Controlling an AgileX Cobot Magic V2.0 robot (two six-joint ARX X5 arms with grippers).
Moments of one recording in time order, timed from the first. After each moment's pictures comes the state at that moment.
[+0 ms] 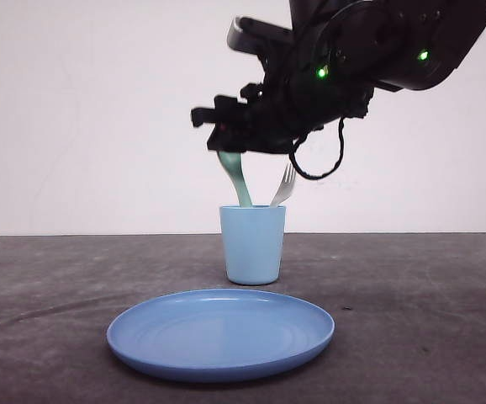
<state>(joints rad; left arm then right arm) -0.08 0.64 0.73 -0.56 0.03 -0.07 0.63 1.83 0.99 0.70 -0.03 0.00</state>
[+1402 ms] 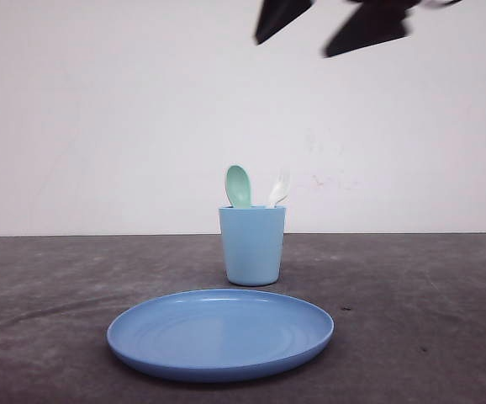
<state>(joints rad) -0.08 0.64 0.73 -0.56 0.03 -0.07 0.58 1.19 1.00 -0.17 -0.03 -0.02</state>
